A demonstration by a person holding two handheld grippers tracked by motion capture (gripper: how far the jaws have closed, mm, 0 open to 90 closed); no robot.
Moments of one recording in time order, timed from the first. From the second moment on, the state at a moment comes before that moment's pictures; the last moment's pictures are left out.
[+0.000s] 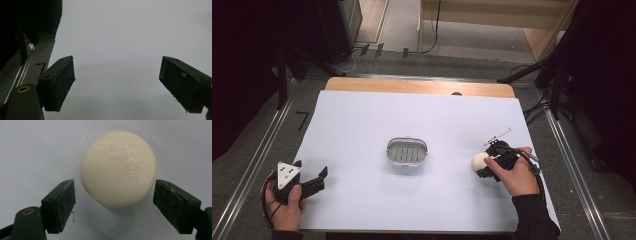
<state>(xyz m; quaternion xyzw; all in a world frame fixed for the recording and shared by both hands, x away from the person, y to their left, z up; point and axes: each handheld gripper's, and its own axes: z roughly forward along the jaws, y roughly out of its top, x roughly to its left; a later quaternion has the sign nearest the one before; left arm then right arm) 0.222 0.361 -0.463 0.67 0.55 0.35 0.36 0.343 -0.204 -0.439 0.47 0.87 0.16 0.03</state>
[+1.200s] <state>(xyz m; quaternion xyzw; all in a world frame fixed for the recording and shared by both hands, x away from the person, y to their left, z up) 0.222 0.361 -0.463 0.66 0.55 0.35 0.36 0.351 -0.181 -0.442 0.51 0.84 0.17 0.02</state>
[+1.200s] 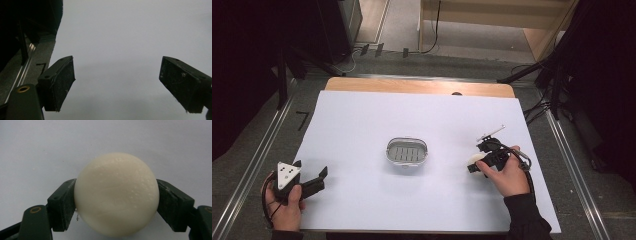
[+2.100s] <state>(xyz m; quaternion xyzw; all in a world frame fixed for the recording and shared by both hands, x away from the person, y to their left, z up) 0.220 0.362 -0.463 0.66 0.55 0.36 0.36 0.343 -0.130 -0.413 0.46 0.86 0.21 0.00</state>
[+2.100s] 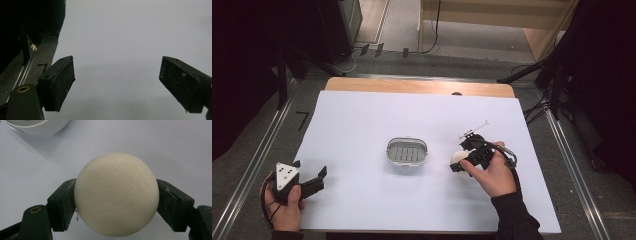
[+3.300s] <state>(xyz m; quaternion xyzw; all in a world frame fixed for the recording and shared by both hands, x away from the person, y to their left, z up) 0.220 0.364 -0.463 0.66 0.55 0.36 0.37 0.351 -0.057 -0.389 0.40 0.89 0.22 0.00</state>
